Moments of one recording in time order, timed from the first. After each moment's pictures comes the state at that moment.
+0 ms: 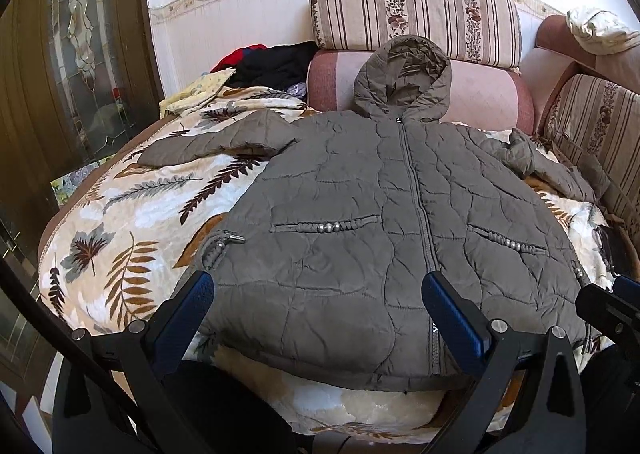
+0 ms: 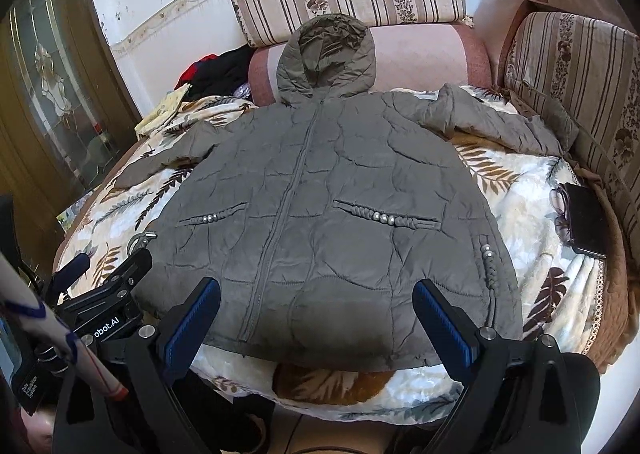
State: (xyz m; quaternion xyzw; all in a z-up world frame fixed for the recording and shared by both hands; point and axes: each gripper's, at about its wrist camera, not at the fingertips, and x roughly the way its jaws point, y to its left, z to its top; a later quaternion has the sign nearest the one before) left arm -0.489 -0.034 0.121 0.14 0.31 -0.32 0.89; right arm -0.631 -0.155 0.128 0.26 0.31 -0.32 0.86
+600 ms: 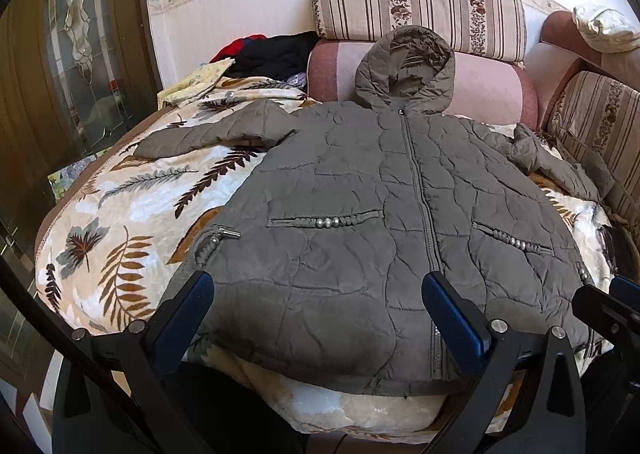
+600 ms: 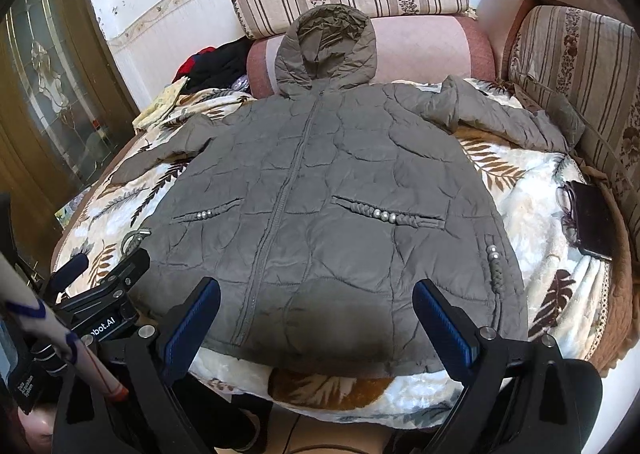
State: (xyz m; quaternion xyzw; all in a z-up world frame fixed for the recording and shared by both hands) left arm -0.479 -0.044 0.114 0.14 0.33 -0.31 0.88; right arm -0.622 -0.165 0.118 0.25 0.33 -0.31 0.86
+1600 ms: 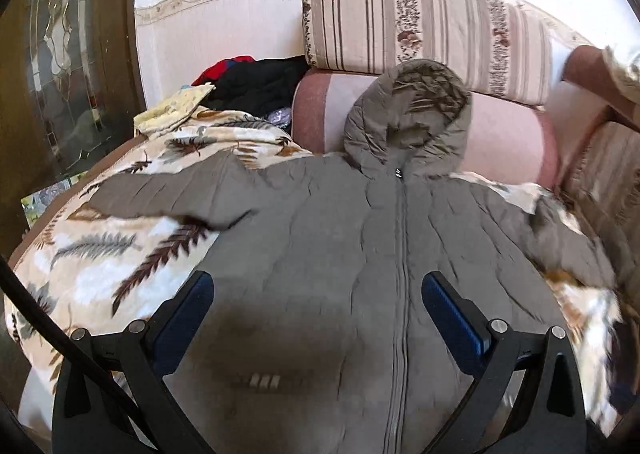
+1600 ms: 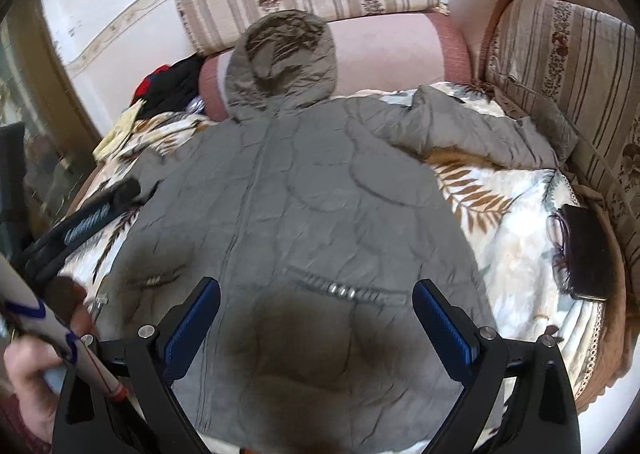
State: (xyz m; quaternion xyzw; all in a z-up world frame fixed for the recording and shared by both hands) left arm -0.378 -0.198 0.137 0.11 0.30 -0.31 0.89; right arm -0.595 -0.266 0.127 0.27 0.31 -0.37 0.83
